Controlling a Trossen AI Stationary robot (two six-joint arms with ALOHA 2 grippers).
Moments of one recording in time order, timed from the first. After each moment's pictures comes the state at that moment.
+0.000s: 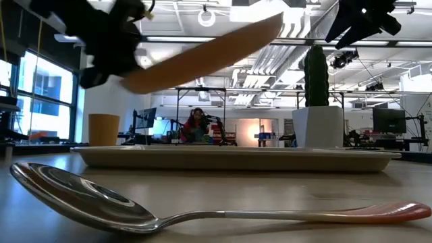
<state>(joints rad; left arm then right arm) -0.09 1.10 0.65 -0.27 -0.22 -1.03 0.29 0.96 1.00 -1.09 0.79 1.12</state>
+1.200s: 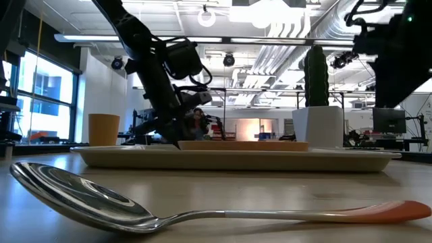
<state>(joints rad) 0.28 1.79 0.96 -0.24 0.02 -0.82 0.40 1.14 0.76 -1.13 0.43 1.57</state>
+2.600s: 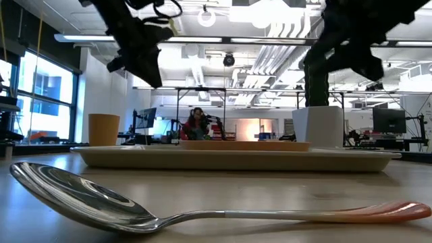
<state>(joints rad) 0.19 1.26 0.96 -0.63 -0.34 -0.67 0.41 1.13 0.67 -0.24 0.56 1.12</state>
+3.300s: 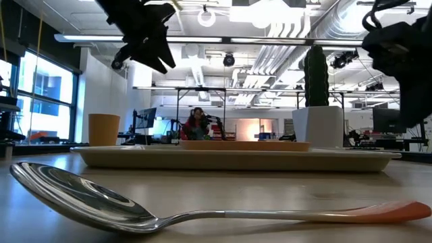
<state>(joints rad) 0.09 1.23 0.96 -0.51 -0.38 -0.55 0.60 1.22 0.67 -0.75 0.31 1.92</state>
